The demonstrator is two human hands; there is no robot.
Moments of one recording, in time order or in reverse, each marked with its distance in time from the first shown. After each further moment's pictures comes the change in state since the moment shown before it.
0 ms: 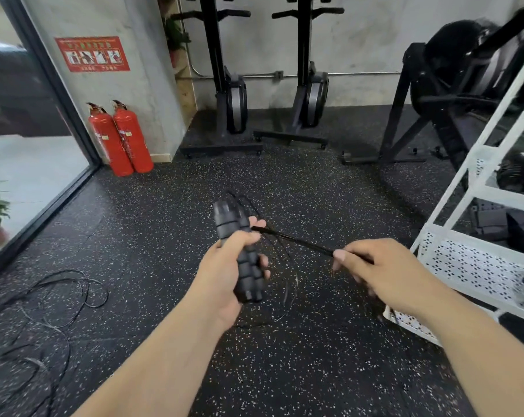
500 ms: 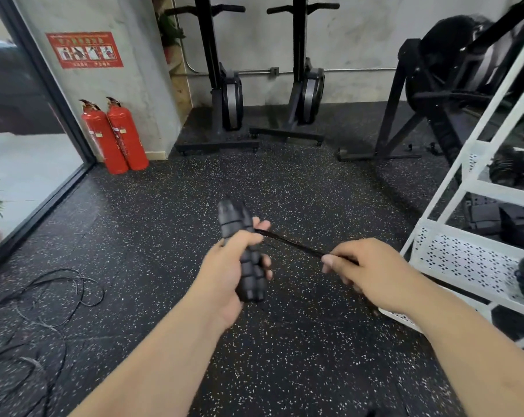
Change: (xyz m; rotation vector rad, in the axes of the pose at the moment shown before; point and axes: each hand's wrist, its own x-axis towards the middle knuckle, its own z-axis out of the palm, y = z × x) left_hand -0.003 -0.008 0.009 0.026 -0.077 -0.005; right_hand 0.001 -0.002 0.009 -0.048 -0.084 0.019
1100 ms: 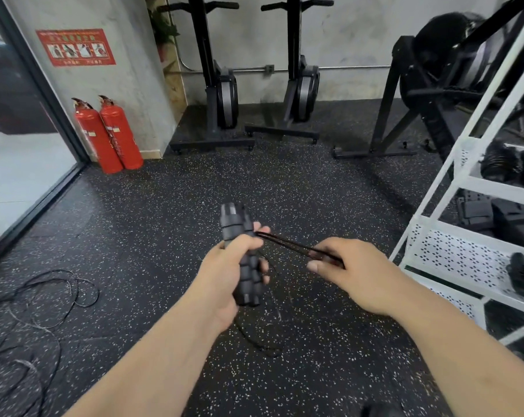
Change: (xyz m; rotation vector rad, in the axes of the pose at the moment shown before) left_hand 0.003 -0.010 0.000 0.058 0.046 -0.027; right_hand -0.001 -0.003 0.010 -0.069 0.028 -0.027
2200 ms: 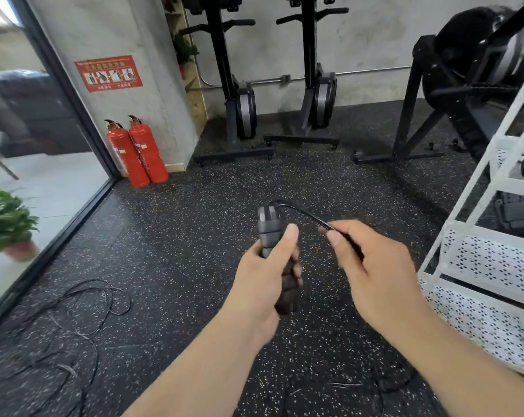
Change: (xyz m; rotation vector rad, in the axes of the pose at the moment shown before) left_hand -0.014 0.007 0.013 0.068 -0.027 0.125; right_hand -0.013 -0.050 0.019 0.227 0.529 -0.235
